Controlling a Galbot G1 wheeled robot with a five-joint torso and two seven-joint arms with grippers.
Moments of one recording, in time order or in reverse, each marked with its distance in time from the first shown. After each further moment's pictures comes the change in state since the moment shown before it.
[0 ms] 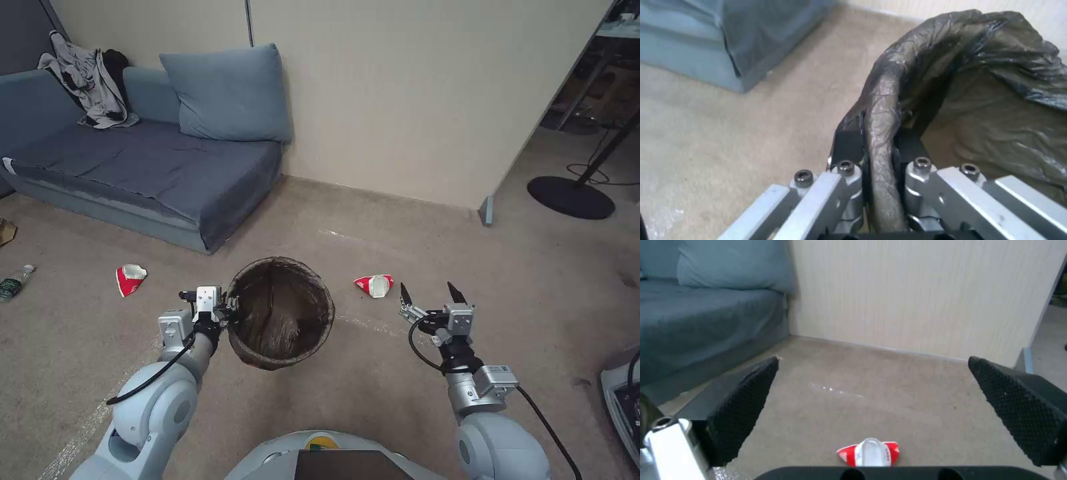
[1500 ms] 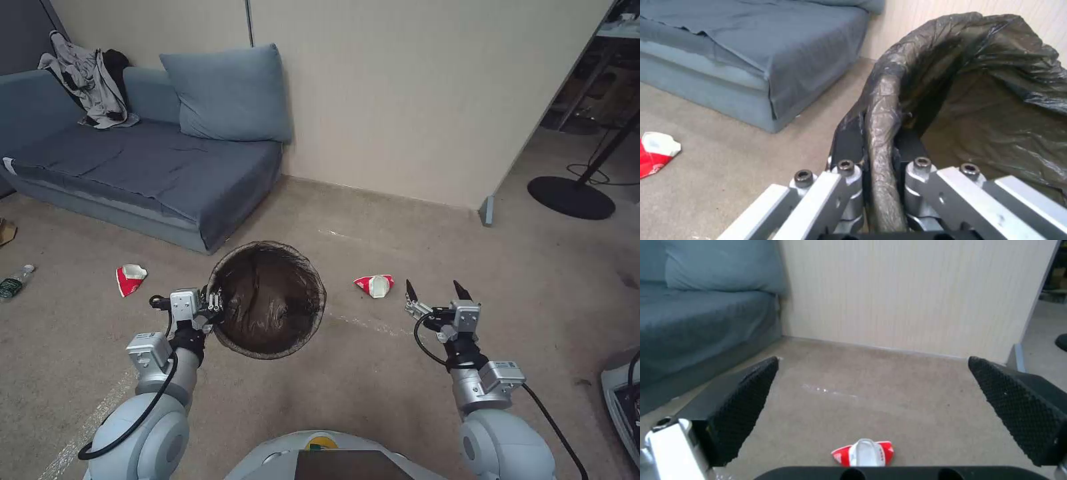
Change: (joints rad) left arm 0.142 -0.125 -0.046 -0.092 0.180 -0.188 0.064; right arm 0.011 -0.001 0.018 0.014 0.027 -0.033 0.018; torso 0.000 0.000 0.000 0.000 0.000
